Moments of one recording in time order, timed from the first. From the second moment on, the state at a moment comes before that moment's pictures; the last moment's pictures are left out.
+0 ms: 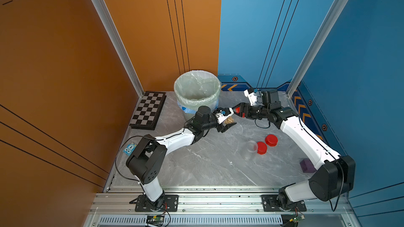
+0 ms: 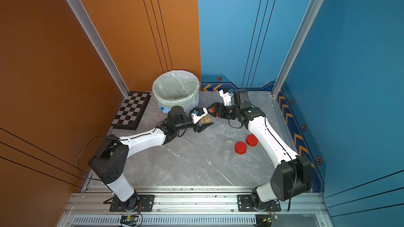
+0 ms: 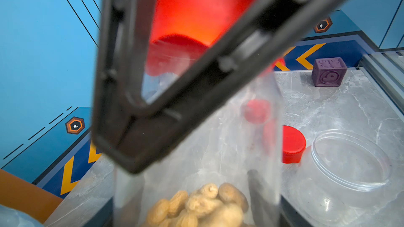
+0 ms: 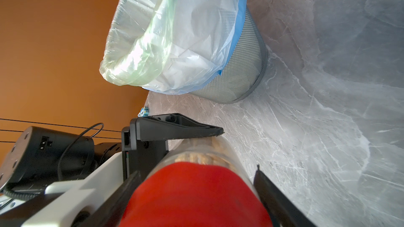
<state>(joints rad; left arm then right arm) -0.64 1.71 1.06 0.46 0.48 0.36 0.31 1.46 1.32 -0.50 -0.60 0.48</state>
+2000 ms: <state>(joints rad) -0.72 1.59 0.96 0.36 0.21 0.59 0.26 1.39 1.44 -0.90 -0.61 0.86</state>
